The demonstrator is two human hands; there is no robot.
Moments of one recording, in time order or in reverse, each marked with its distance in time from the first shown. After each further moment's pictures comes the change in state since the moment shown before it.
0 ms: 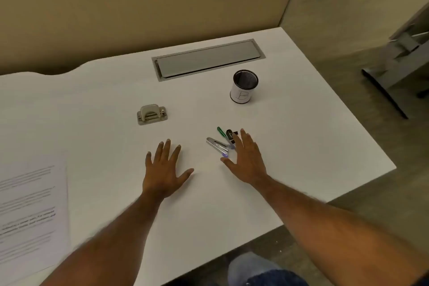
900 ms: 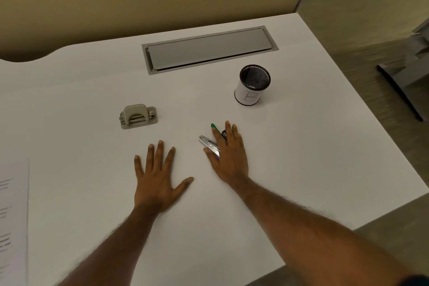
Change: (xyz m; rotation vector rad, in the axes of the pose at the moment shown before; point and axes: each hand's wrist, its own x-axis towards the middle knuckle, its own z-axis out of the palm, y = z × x) left_hand 0.040 -0.001 0.044 -0.015 0.112 -0.024; right_hand 0.085 -0.007 0.061 0.011 0.171 -0.090
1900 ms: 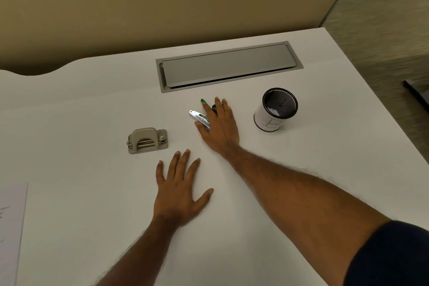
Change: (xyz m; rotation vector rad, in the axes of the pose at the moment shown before) left_hand 0.061 0.017 -0.005 -0.055 0.036 0.065; right_hand 0.175 -0.038 0.026 -0.046 -0.027 -0.129
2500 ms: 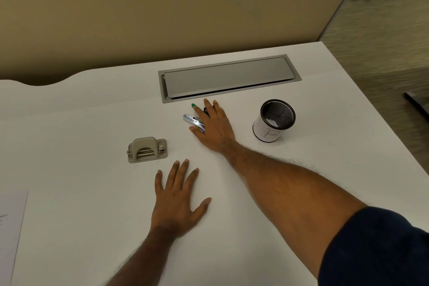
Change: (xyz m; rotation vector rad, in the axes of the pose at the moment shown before) left_hand 0.000 0.000 0.004 0.016 -0.020 -0.017; right_hand 0.033 0.001 -0.006 -0.068 -0.097 -0.158
